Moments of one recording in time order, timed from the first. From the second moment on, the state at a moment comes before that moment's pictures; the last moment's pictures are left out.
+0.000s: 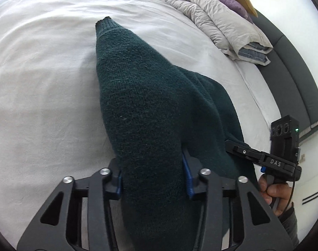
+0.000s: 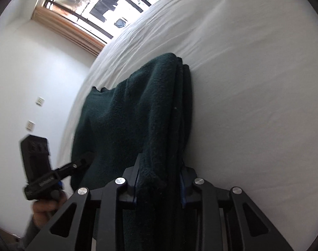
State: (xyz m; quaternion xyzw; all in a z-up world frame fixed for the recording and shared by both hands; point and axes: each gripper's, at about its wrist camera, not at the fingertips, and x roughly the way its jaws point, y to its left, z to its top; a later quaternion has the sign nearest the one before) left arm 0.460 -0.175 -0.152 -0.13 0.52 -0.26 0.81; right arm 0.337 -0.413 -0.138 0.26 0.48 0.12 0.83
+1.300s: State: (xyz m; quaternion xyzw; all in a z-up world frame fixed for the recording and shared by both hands) left arm 0.219 0.070 -0.098 -0.10 0.46 -0.21 0.86; right arm 0.168 -0.166 -0.090 0.19 0.45 0.20 0.85
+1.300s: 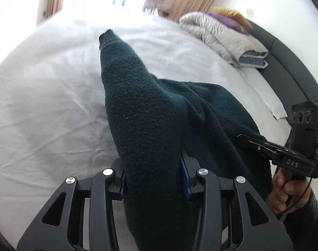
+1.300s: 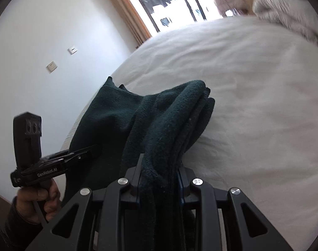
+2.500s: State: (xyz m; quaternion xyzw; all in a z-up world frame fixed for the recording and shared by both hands) left arm 0.297 0.050 -0.144 -0.01 0.43 -0.16 0.89; right arm 0.280 -0.206 -0.144 0.34 0.47 0.24 0.78
